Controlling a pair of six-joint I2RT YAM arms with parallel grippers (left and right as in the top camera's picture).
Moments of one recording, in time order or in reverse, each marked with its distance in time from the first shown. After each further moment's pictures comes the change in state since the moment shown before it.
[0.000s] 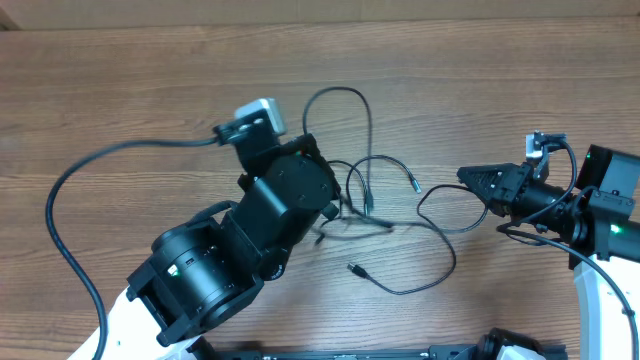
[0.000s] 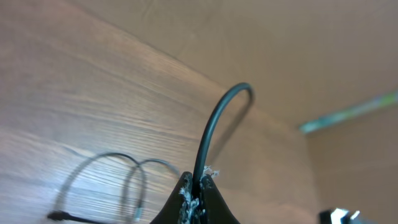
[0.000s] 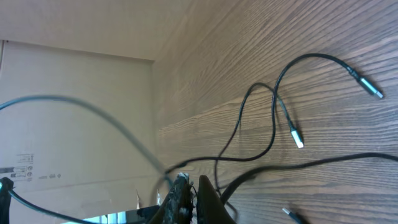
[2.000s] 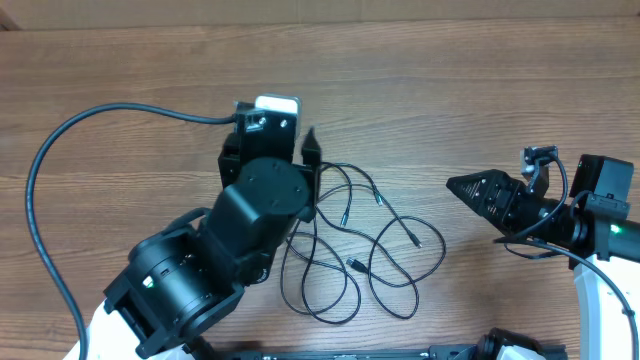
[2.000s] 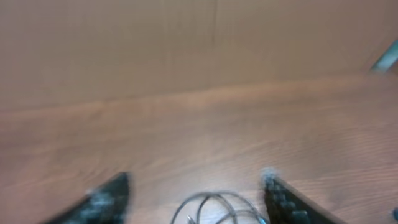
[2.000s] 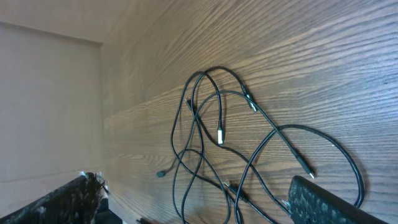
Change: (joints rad) left arm 0.028 -0.040 0.001 0.005 -0.052 0.722; right arm 0.000 0.000 0.000 -0.185 0.158 -0.250
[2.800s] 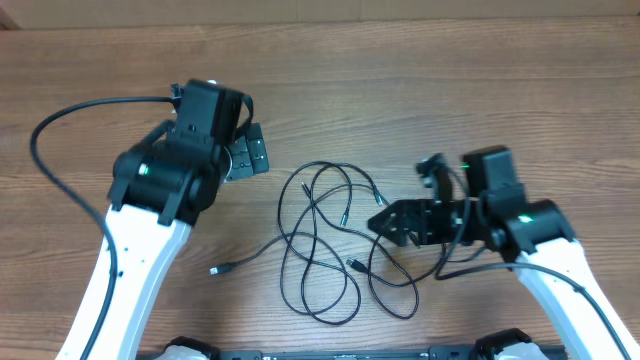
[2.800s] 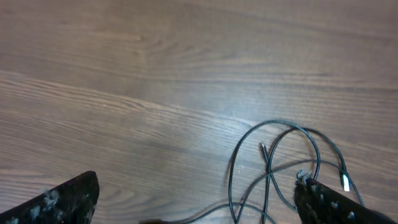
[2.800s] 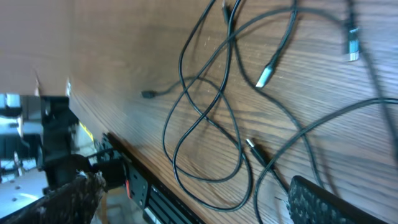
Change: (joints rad) left arm 0.519 0.199 0.001 -0.314 0.336 -0.120; right arm 0.539 0.063 -0.021 0.108 0.148 0.031
